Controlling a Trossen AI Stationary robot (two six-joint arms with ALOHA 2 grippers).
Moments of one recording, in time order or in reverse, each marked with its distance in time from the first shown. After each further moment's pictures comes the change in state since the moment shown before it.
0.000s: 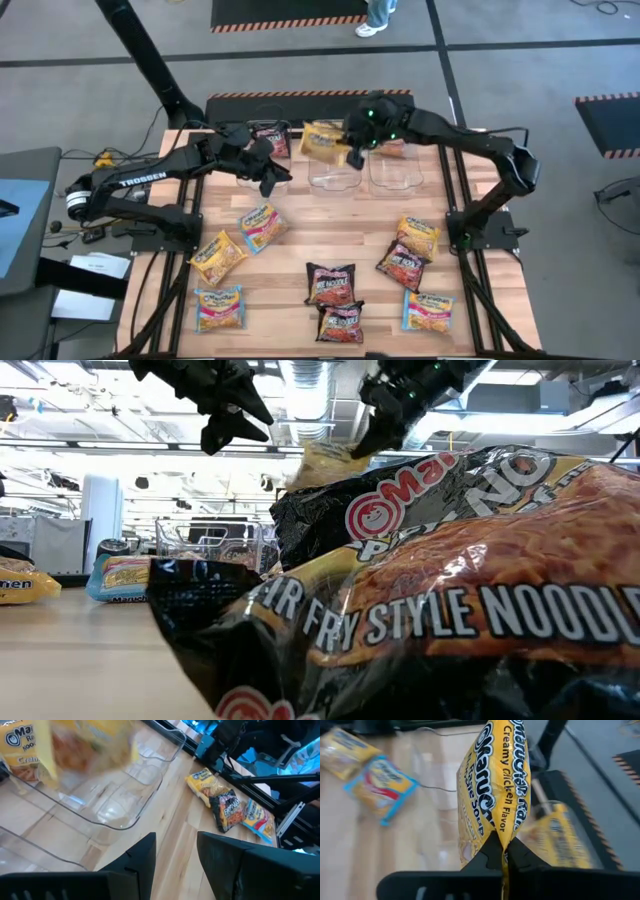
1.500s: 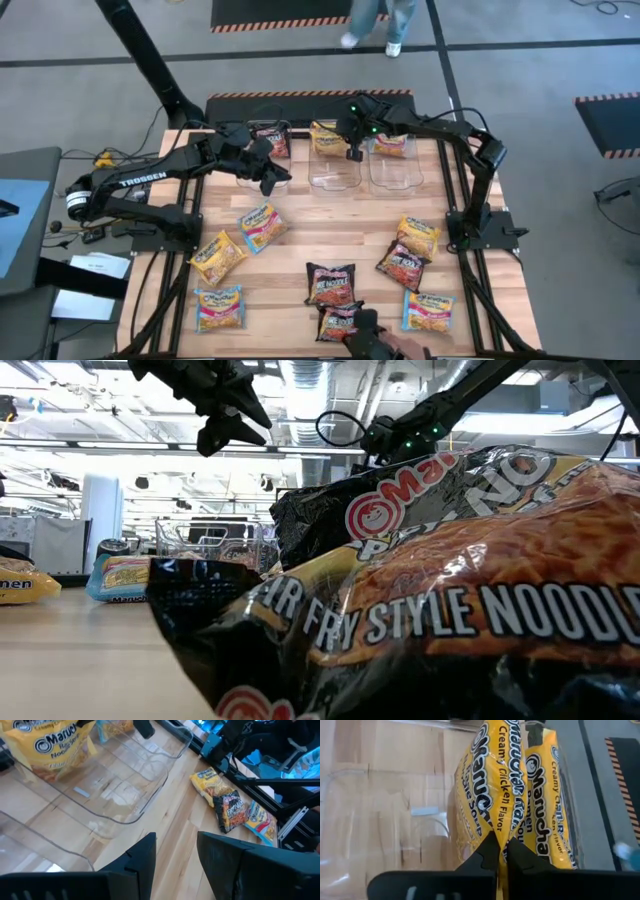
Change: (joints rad) left arm 0.003 0.000 0.000 -0.022 -0.013 -0.039; right arm -0.163 0.299 0.000 0.086 0.054 -0.400
